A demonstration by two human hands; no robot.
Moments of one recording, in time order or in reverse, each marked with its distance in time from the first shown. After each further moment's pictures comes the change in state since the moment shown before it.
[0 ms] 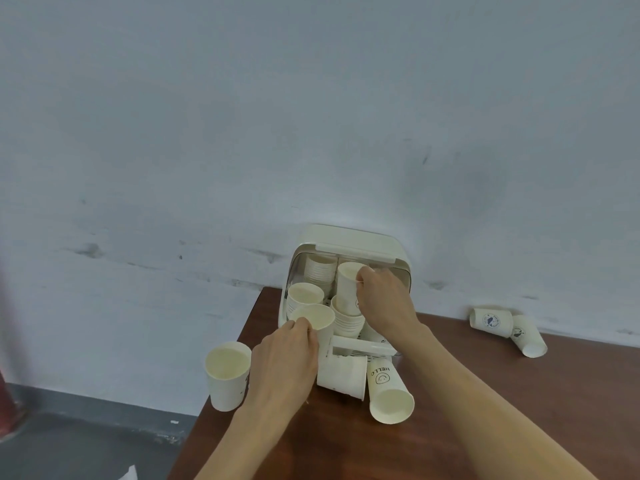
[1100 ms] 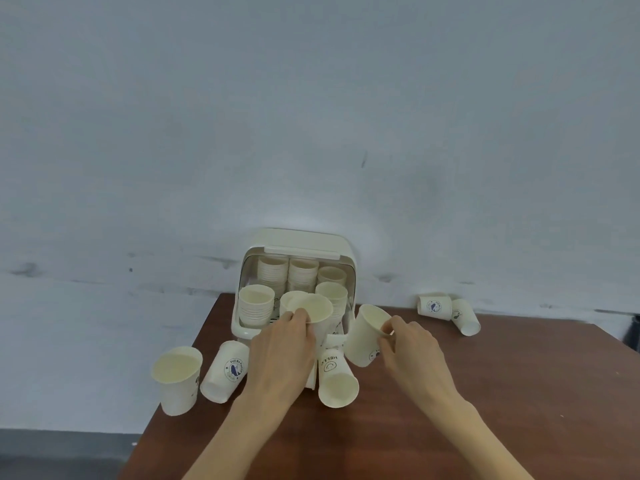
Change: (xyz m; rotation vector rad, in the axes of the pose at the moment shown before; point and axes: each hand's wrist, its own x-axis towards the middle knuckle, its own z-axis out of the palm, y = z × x) left_hand -0.009 0.071 0.006 -0.034 0.054 0.169; right_hand -0.138 0.071 -0.066 0.113 0.020 0.227
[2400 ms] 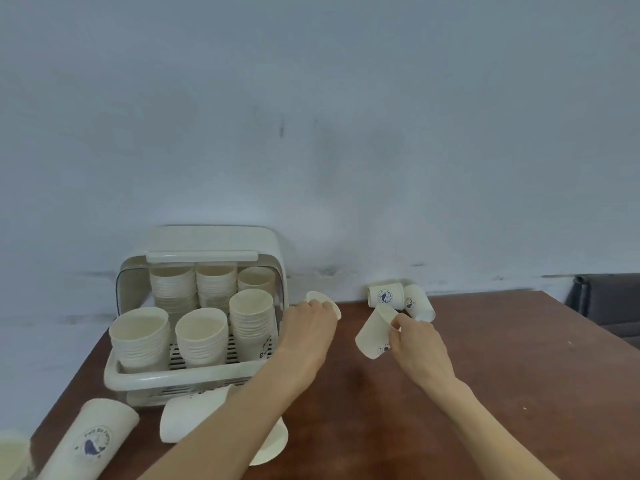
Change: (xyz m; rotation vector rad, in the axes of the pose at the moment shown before) left_hand 0.113 0.105 0.165 0.455 -0.296 0.376; right_hand 0.072 0.171 0.043 -0.077 -0.088 0.366
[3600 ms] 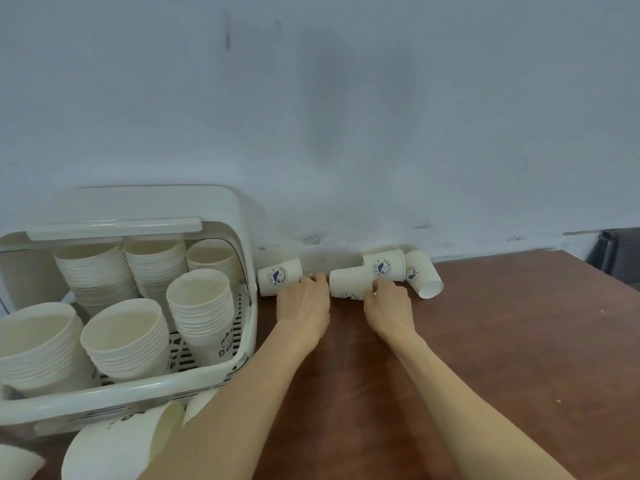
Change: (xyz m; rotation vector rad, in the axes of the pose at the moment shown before) left_hand 0.083 0.032 0.093 -0.118 -0.126 -0.085; right_hand 0.098 0.019 0.098 0.184 -0.029 0.154
